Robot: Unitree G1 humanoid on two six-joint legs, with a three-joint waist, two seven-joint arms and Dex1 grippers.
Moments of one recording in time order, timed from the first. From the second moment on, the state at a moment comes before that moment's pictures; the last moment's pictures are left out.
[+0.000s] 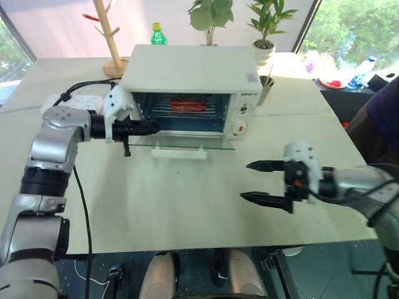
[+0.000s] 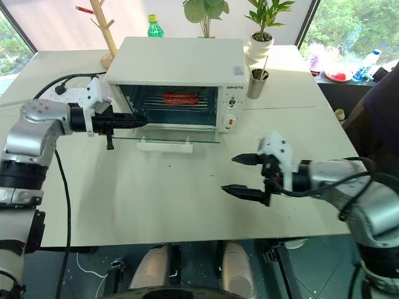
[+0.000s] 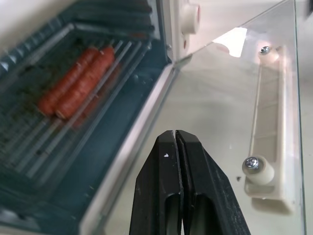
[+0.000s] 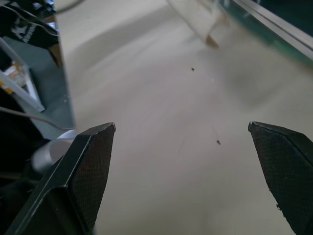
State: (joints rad) left arm -0.72 0.76 -0.06 0.24 -0.31 0.34 -1.29; right arm -0.19 -0.91 -0.25 -0.59 0.81 0.91 0.99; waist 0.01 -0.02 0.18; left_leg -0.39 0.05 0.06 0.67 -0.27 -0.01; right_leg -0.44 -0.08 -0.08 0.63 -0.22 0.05
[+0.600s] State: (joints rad) left arm -0.55 0.68 -0.09 0.24 -0.19 0.31 -1.05; right arm -0.35 -0.92 -0.29 -0.49 0.84 0.92 0.81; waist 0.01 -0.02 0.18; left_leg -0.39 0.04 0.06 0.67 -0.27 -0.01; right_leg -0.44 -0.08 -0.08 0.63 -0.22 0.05
